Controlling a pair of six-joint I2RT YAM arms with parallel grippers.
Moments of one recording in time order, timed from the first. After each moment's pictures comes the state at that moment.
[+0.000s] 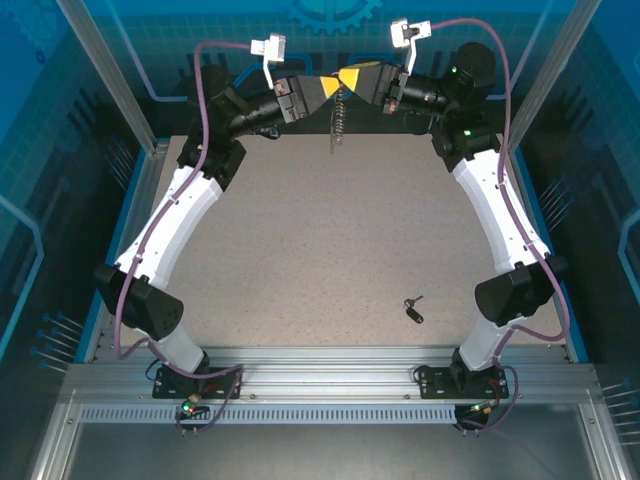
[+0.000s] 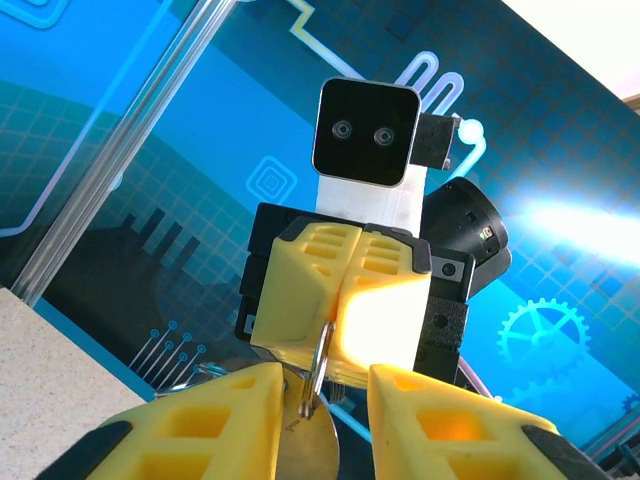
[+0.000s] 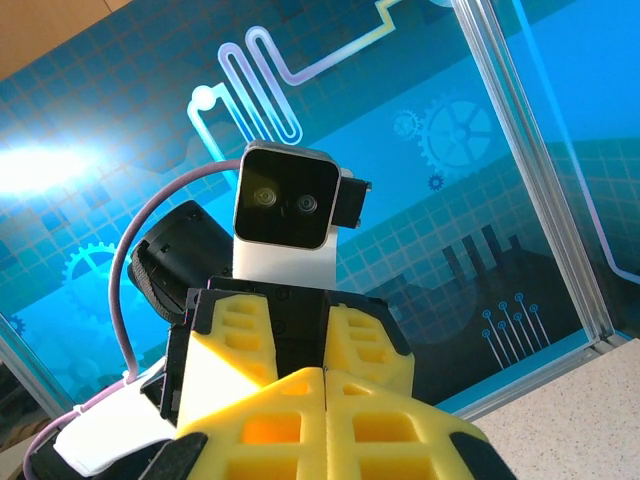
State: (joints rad) left arm -0.36 1.67 1.86 0.14 0.84 -0.92; right arm 0.30 1.75 2.03 0.06 -1.04 0.77
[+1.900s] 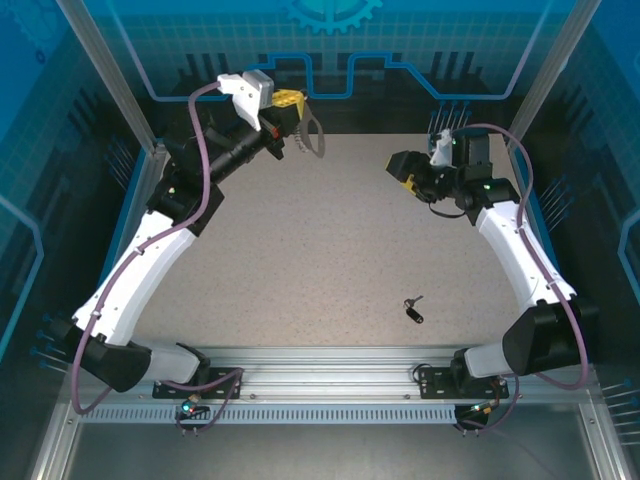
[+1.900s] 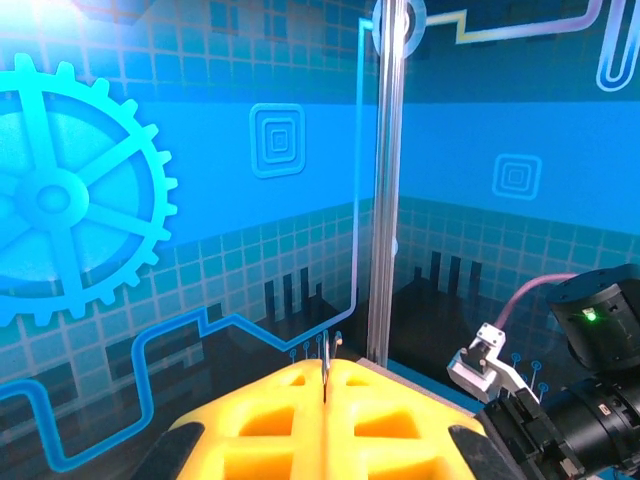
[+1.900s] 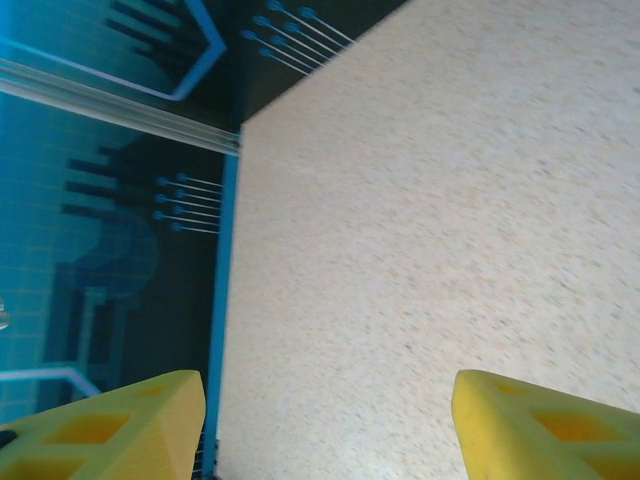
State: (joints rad) left arm -0.43 1.35 1.57 -0.04 0.30 -0.06; right arm 0.15 1.41 1.34 -0.57 -0.54 0.73
